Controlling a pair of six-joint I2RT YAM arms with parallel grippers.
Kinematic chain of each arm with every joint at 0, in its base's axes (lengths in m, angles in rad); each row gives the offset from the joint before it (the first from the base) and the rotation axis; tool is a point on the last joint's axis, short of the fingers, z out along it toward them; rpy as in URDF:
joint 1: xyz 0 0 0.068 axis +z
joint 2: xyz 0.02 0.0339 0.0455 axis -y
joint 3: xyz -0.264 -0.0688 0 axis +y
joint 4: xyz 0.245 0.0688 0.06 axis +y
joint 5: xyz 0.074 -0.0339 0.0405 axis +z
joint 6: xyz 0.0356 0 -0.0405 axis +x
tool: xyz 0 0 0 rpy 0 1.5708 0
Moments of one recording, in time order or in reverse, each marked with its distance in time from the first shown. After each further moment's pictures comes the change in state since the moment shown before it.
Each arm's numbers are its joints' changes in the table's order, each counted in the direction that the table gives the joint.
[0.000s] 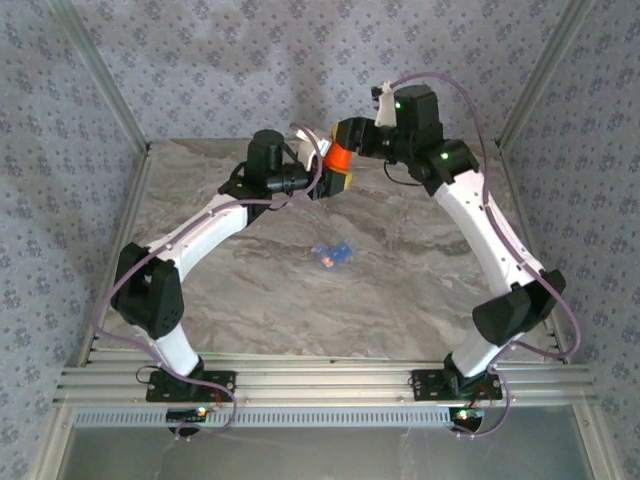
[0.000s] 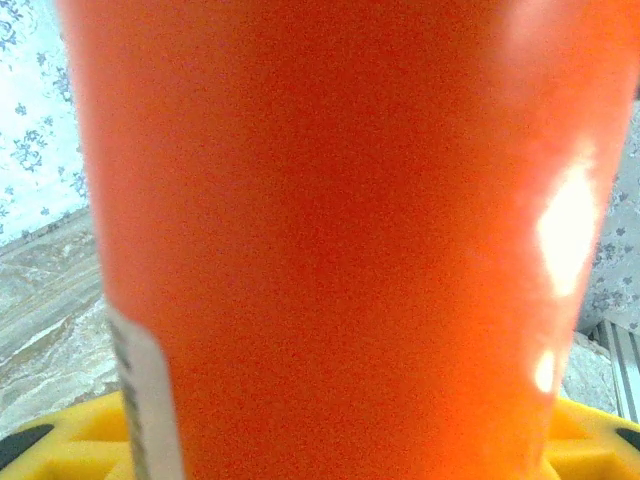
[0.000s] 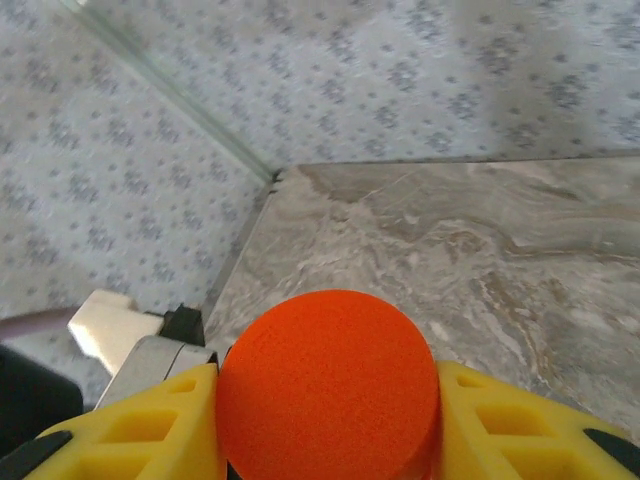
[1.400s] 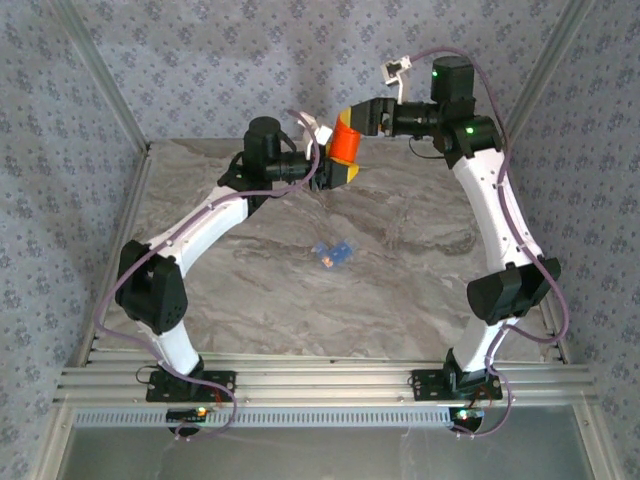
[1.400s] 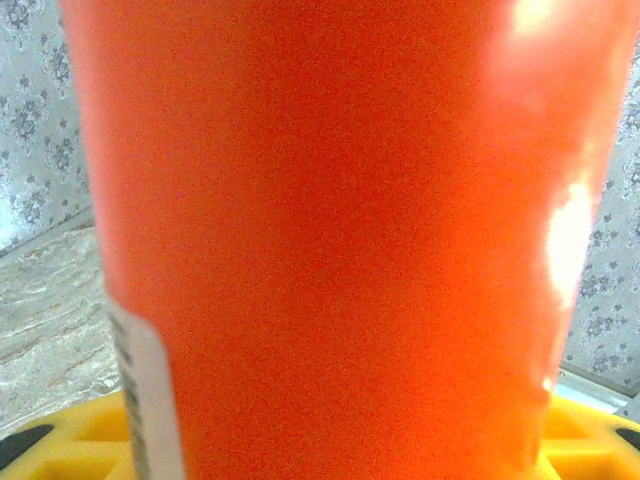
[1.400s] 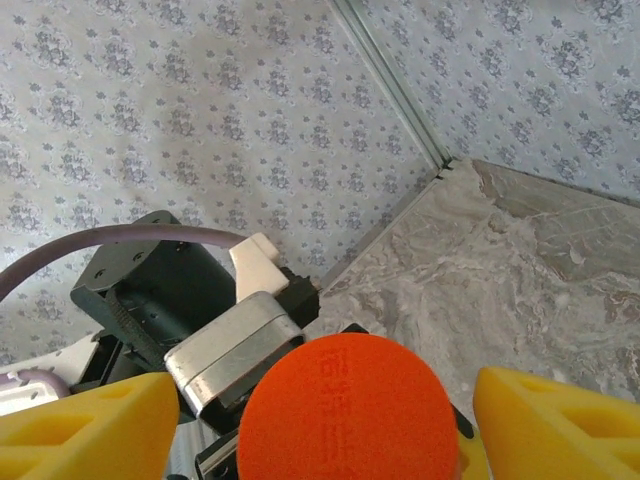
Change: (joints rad) left arm 0.012 -0.038 -0.102 -0.060 -0.230 -0.110; right arm -0.206 -0.137 -0.228 0.016 0.669 -0.198
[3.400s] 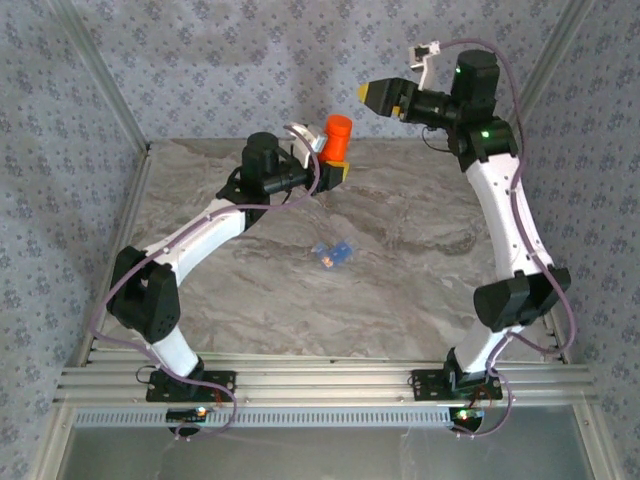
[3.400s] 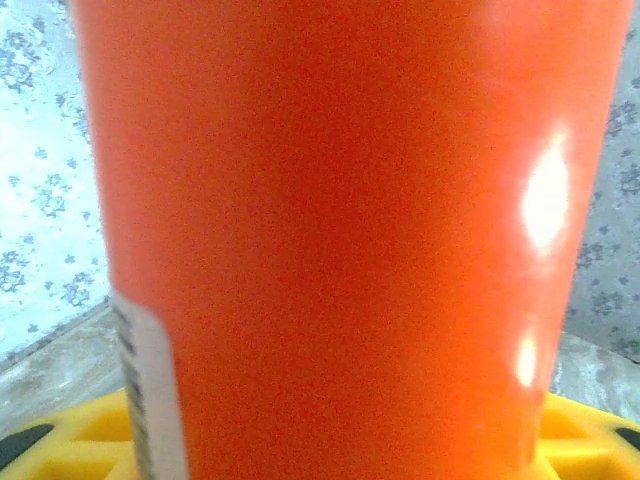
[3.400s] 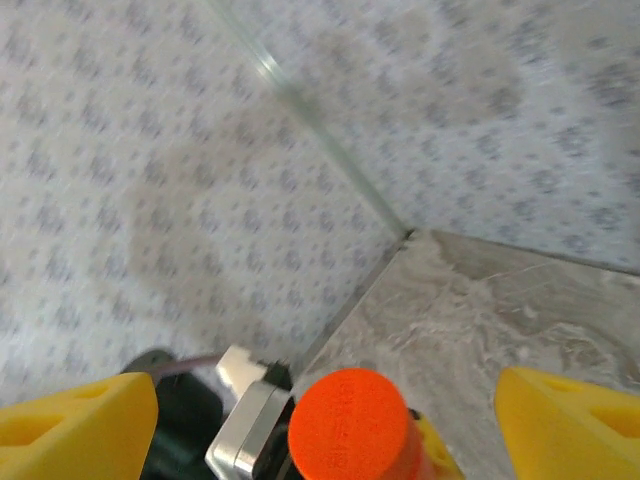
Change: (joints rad) left arm -0.014 0.071 0.151 -0.087 0.317 0.145; right arm -0.060 0.035 0.026 -0.163 -0.060 0.170
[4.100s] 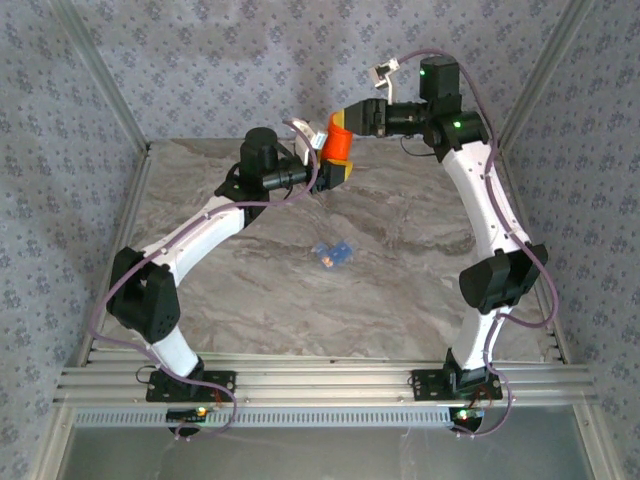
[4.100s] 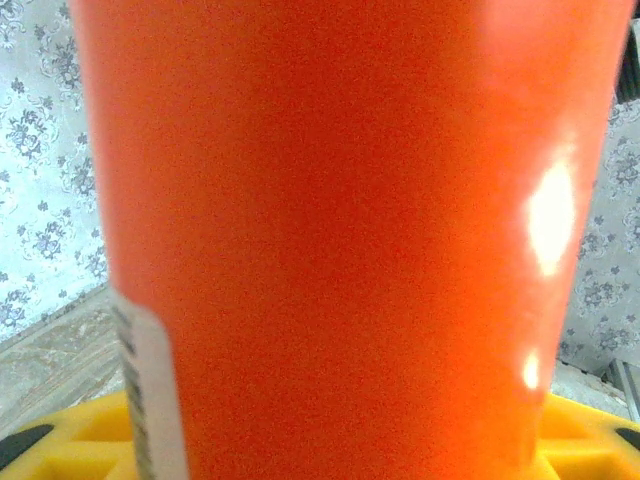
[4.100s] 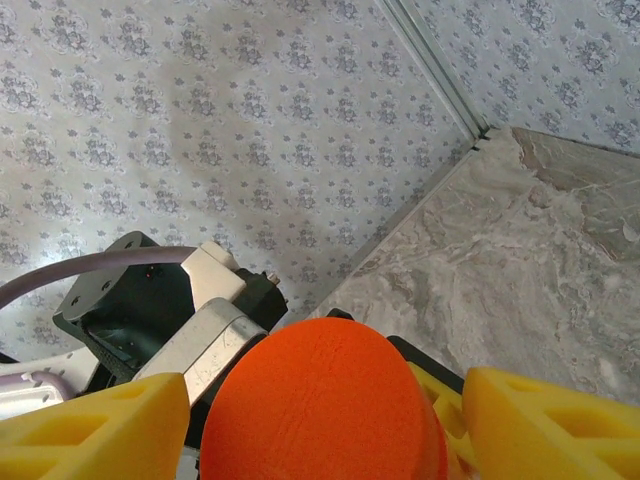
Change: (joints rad) left arm 0.000 0.000 -0.032 0.009 -0.089 -0.051; right arm 0.070 -0.125 -0.086 0.180 0.142 -0.152
